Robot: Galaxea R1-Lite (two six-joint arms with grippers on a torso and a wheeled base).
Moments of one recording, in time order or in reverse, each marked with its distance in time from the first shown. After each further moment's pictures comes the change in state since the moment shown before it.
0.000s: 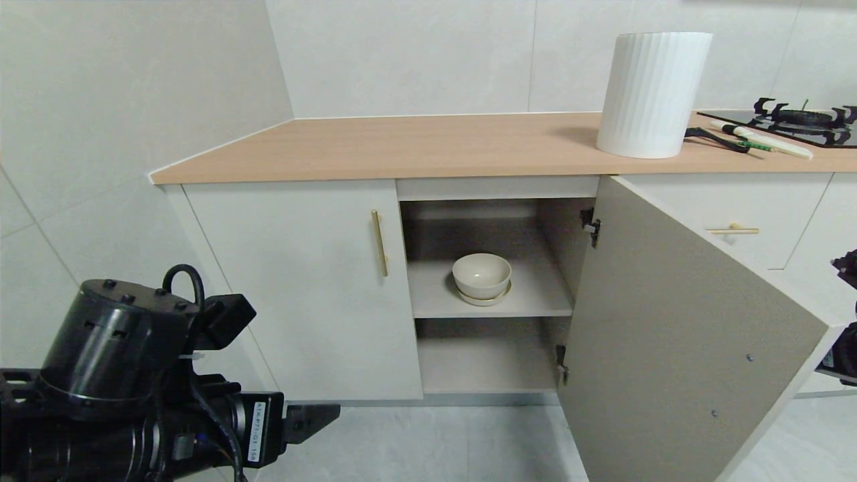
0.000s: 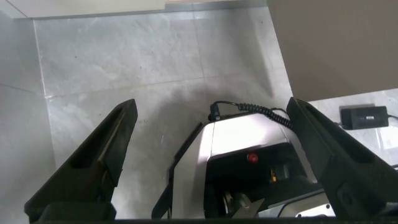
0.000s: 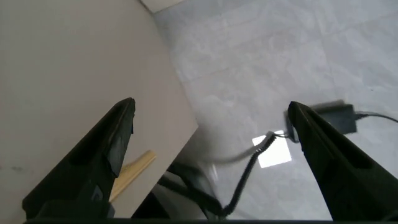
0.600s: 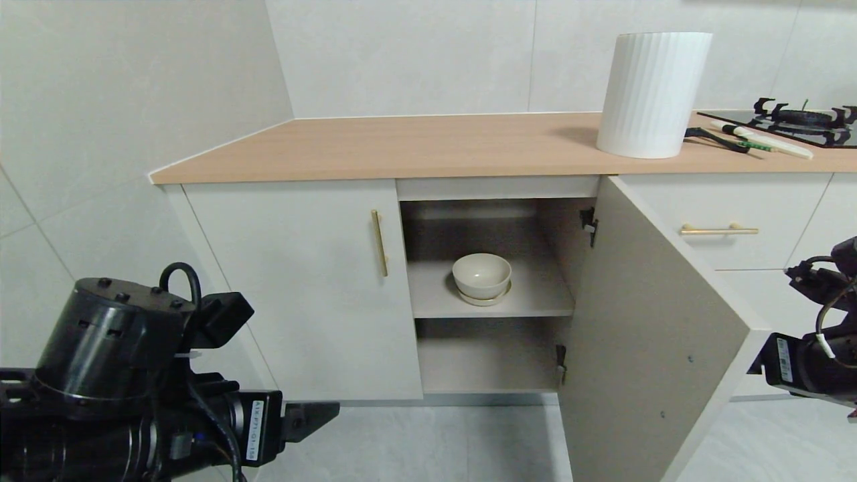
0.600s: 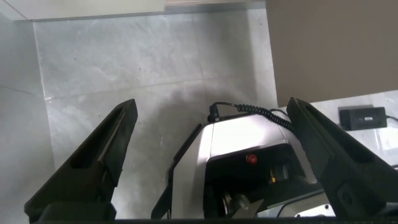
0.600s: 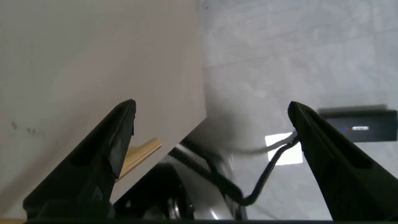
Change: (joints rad) left arm -0.001 -0.007 -0.003 0.000 0.001 0.000; right arm 0.217 -0.021 0.034 0.000 0.003 0.136
